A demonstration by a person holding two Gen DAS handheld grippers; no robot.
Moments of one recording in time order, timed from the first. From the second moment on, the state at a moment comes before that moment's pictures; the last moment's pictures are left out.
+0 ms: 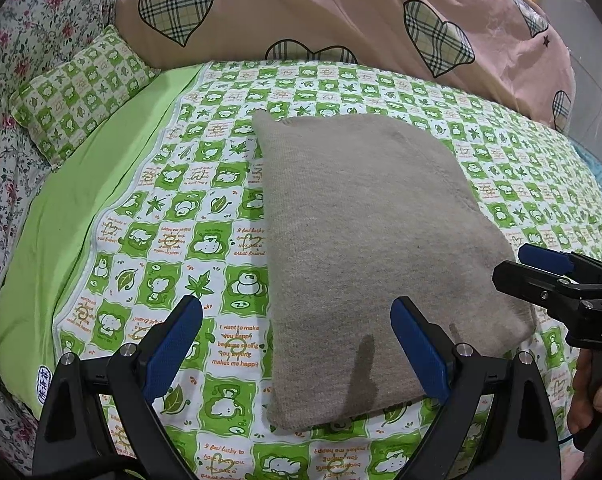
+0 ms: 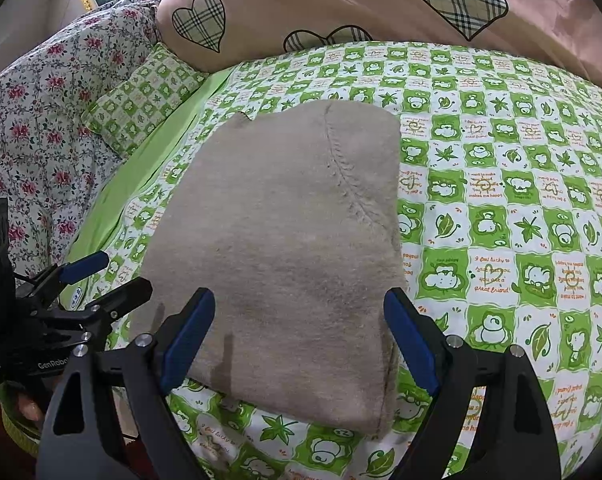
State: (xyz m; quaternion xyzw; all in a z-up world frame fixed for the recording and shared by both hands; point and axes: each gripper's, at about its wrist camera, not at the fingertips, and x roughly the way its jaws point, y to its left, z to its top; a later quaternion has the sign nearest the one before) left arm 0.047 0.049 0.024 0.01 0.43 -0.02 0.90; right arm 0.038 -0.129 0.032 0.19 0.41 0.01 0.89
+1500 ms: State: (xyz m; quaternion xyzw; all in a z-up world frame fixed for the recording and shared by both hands) left arm 0.048 0.046 0.026 0.00 0.43 -0.02 0.90; right arm 0.039 -0.127 0.034 0.19 0.41 0.01 0.89
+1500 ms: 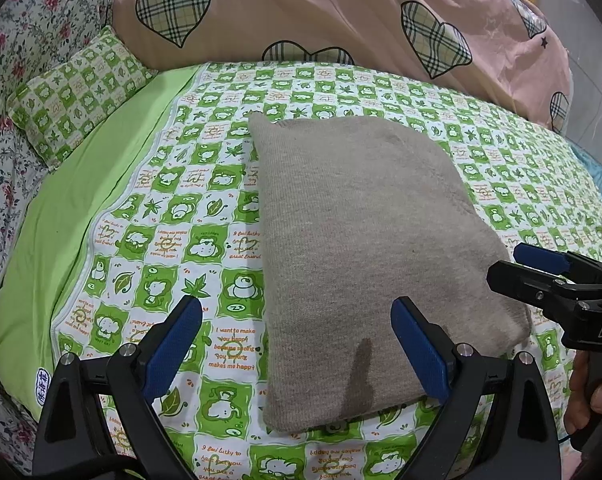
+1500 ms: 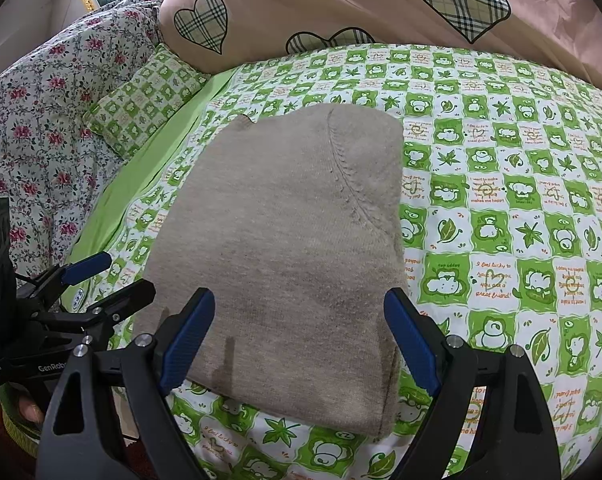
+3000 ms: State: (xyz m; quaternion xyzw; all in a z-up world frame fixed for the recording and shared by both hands) left arm 0.061 0.045 0.031 0.01 0.42 -0.02 0.91; right arm 0.054 -0.136 0.045 0.19 0.40 0.02 0.90
